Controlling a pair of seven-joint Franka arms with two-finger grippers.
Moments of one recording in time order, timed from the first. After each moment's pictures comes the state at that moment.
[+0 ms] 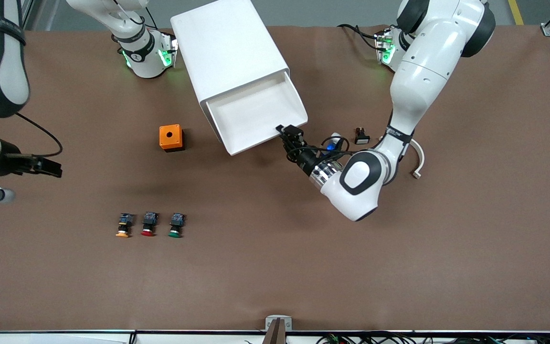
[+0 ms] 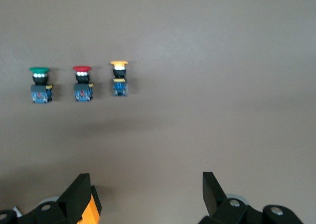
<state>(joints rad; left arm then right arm) -0.37 0.89 -0.13 -1.31 -1.13 1.38 -2.30 0.04 0.25 -0.09 -1.59 -0.04 1.76 0.04</state>
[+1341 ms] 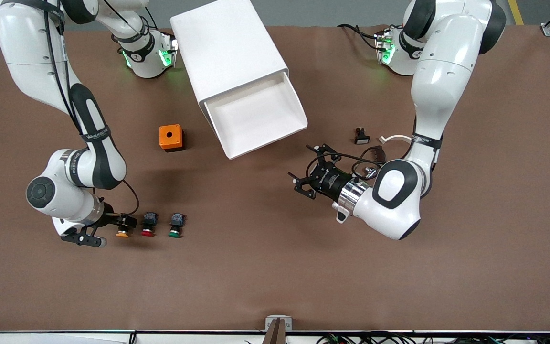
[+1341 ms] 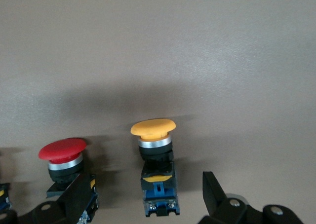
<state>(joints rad) -0.38 0.87 0.01 -1.16 -1.02 1.45 -1.21 0.09 0.65 -0.09 -1.74 0.13 2.41 0.10</state>
